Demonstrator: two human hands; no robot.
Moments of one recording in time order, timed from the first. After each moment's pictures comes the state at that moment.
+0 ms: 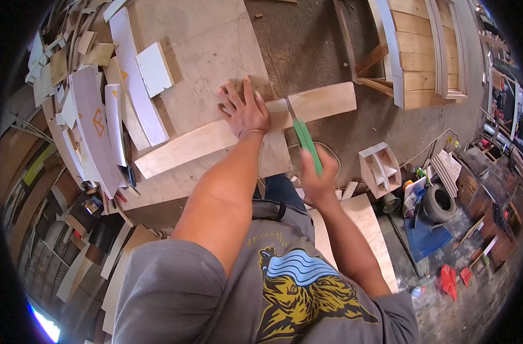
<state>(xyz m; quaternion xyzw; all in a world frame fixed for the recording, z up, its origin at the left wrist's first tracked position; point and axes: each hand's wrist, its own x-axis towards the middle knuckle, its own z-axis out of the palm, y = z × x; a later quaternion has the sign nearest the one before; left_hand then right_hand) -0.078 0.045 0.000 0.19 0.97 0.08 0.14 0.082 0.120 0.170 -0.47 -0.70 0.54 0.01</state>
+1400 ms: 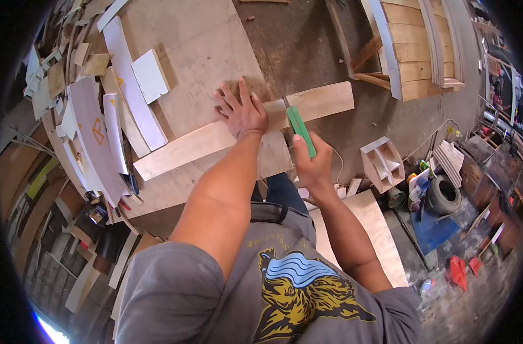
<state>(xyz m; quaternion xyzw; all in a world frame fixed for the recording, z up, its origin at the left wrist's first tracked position) -0.078 0.047 0.002 0.19 0.97 0.07 0.14 0.055 0.121 0.169 -0.51 -0.67 0.54 0.03</state>
